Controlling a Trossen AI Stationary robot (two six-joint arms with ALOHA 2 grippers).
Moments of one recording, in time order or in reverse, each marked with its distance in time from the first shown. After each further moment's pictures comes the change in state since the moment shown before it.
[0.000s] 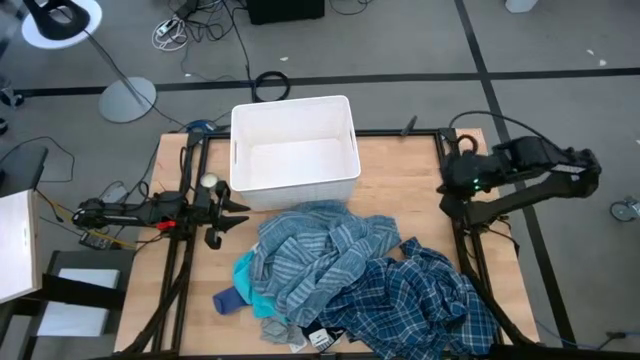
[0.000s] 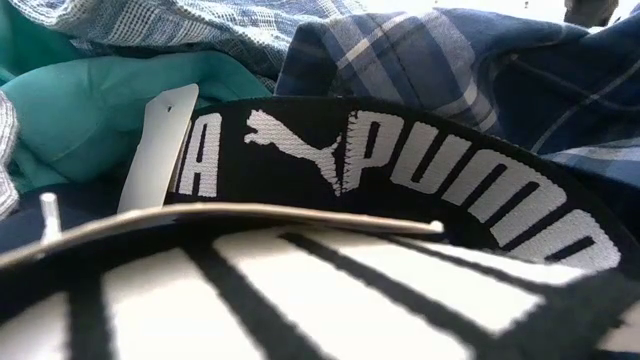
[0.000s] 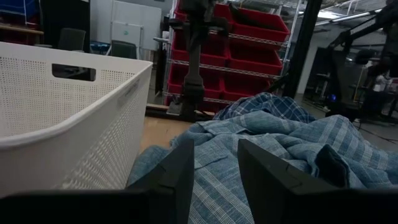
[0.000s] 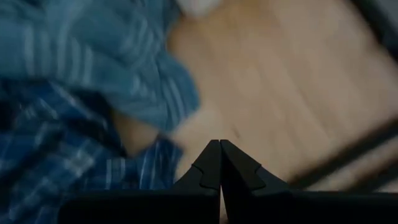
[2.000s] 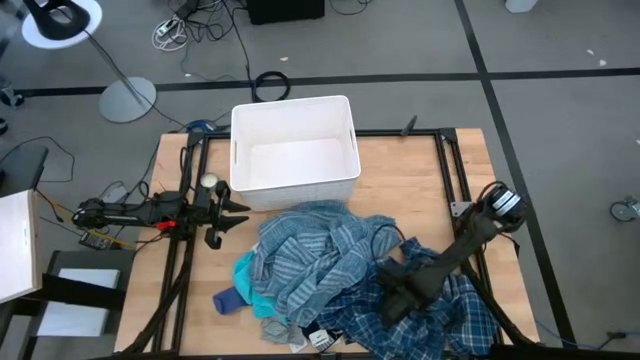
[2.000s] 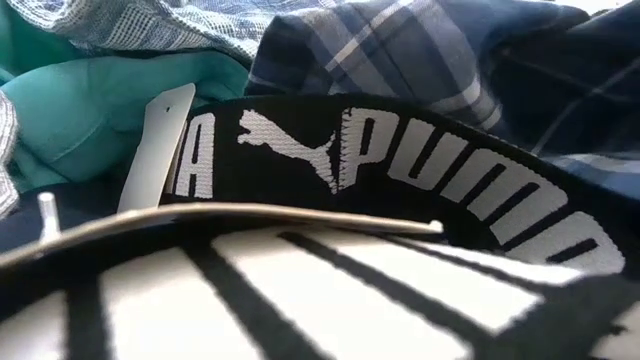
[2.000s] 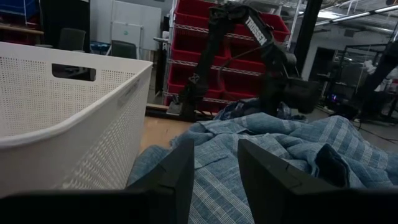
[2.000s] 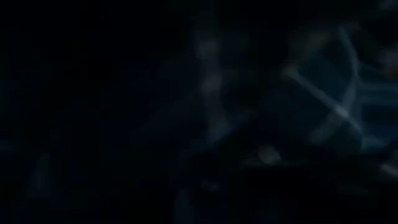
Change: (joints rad) left arm 0.000 0.000 0.000 0.000 0.000 0.000; right arm 0.598 0.907 -0.166 0.712 -0.124 0.873
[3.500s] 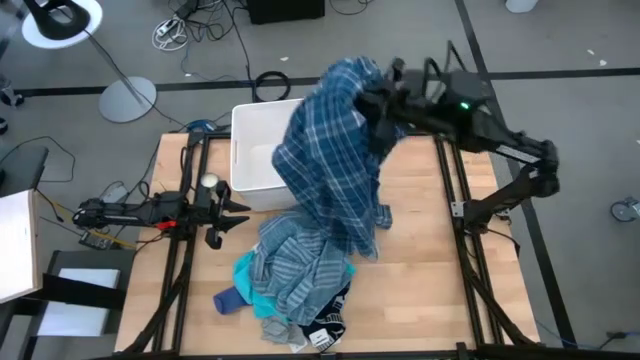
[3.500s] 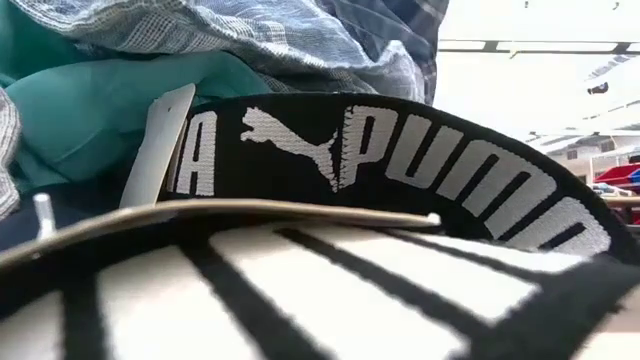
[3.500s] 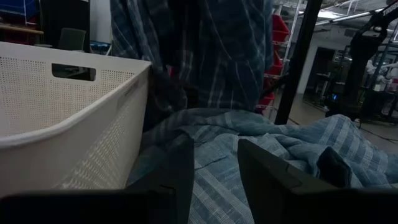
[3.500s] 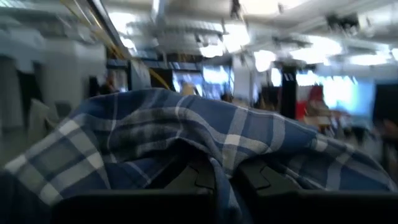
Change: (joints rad) left arm 0.000 0.000 0.000 -0.001 0.000 0.000; right arm -0.895 -0.425 0.600 0.807 -0.050 -1.529
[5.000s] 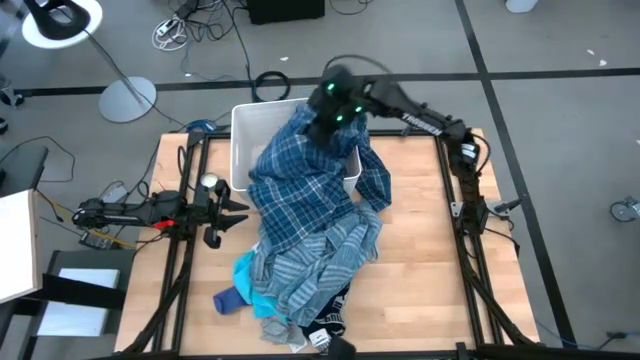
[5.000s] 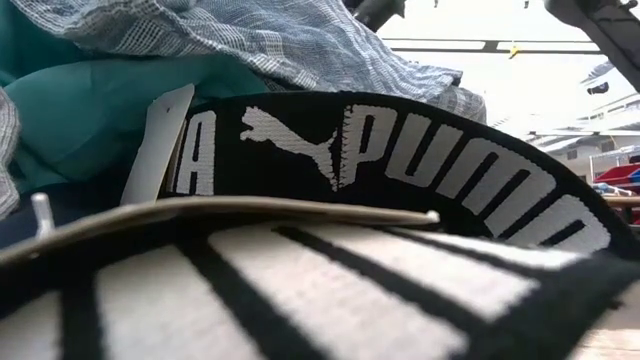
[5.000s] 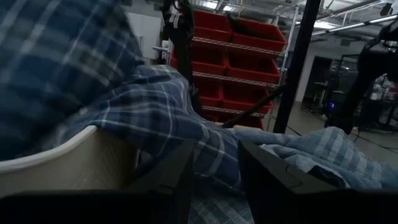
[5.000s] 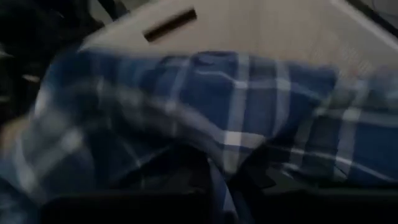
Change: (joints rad) left arm 0.000 0.000 0.000 0.043 -0.001 0.000; right arm -0.274 0.631 0.465 -0.904 -0.302 0.114
